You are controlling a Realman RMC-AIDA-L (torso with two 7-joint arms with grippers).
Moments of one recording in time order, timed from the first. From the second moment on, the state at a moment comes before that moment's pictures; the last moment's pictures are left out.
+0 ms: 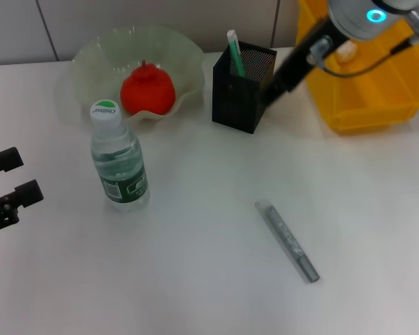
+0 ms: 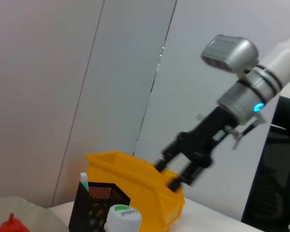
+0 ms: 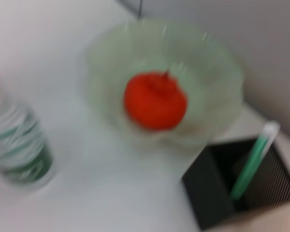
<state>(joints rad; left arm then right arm) -0.19 -2.05 0.67 0.95 1.69 1.87 -1.49 0.87 2.08 -1.30 -1.48 -2.75 -1.67 2.68</state>
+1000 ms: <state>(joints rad) -0.25 -2.00 0.67 0.86 2.04 1.95 -1.13 0.91 2.09 -1.39 -1.05 -2.62 -1.65 2.95</state>
